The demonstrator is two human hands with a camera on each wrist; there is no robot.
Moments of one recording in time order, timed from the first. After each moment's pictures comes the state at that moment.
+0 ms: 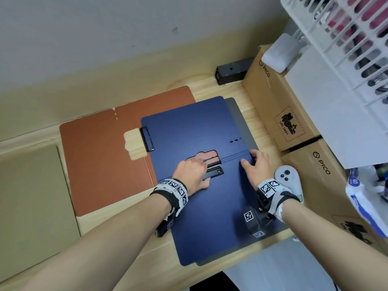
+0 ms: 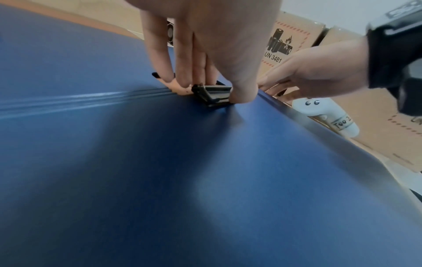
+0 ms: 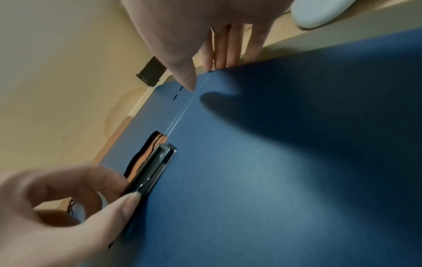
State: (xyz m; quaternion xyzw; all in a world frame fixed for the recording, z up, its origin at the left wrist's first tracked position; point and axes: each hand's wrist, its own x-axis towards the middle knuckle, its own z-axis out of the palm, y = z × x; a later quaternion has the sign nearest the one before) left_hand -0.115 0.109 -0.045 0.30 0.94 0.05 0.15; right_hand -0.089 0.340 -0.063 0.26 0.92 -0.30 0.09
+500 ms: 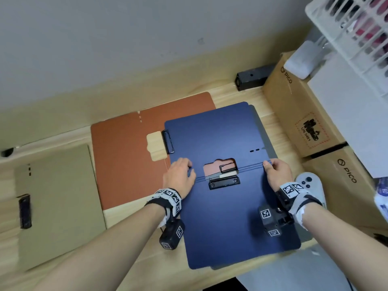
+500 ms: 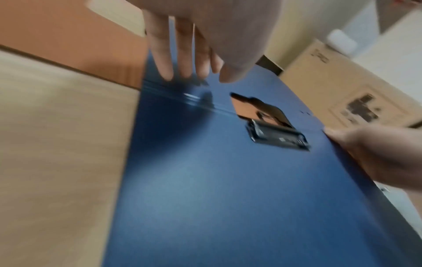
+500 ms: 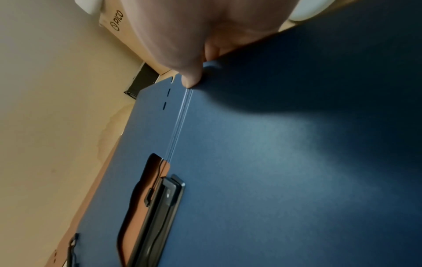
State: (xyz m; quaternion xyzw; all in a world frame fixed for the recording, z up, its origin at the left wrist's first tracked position) left_hand -0.103 0.025 -0.045 0.03 0.96 0.22 0.15; right_hand -0.090 0.331 -0.062 0.31 0.86 -0.40 0.08
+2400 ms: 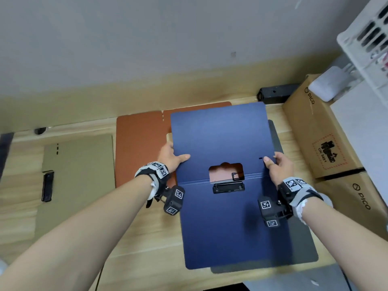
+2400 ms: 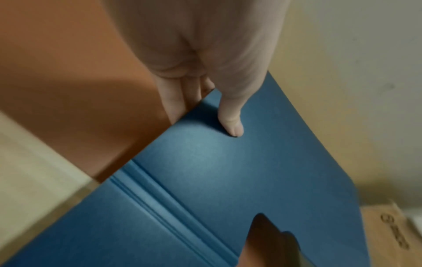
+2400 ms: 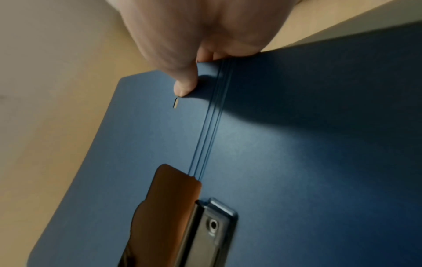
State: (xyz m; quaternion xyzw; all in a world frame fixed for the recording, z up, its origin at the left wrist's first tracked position) left_hand -0.149 -0.043 -0.022 -0.23 0.77 0.57 0.17; right_hand -0.137 0.293 -0.025 0.22 0.81 -0.54 0.04
